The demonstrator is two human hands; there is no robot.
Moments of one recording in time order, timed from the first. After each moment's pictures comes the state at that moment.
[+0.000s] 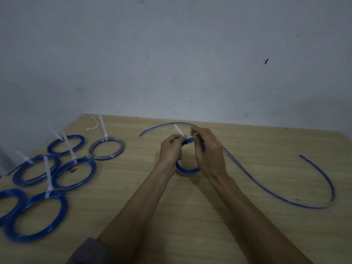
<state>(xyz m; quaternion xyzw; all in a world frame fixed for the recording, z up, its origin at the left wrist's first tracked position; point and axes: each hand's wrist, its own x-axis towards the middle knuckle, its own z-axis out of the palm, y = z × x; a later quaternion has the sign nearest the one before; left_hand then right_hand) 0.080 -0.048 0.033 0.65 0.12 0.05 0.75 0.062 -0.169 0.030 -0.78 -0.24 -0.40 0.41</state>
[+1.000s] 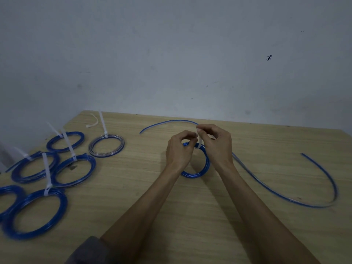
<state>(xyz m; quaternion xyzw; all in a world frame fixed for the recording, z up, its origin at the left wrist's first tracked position) 0.075 -0.061 0.019 0.81 -0.05 0.21 0.55 0.073 -0.179 0.044 -0.74 -0.08 -0.23 0.63</state>
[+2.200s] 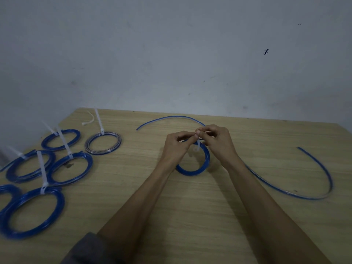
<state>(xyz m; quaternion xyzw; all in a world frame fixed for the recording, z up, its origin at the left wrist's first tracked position) 0.068 -0.052 0.024 0.74 -0.07 0.09 0.66 0.085 -0.204 0.036 -0.80 -0.08 -0.12 0.58</state>
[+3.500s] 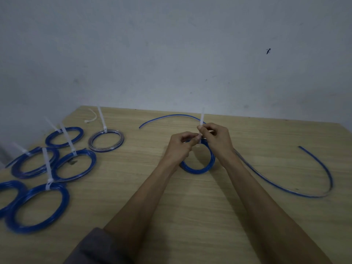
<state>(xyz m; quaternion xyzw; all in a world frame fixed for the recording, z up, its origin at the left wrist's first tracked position) 0.067 -0.054 0.021 0.72 -0.03 0.01 0.69 0.086 -0.195 0.034 -0.80 -0.07 -0.16 0.57</state>
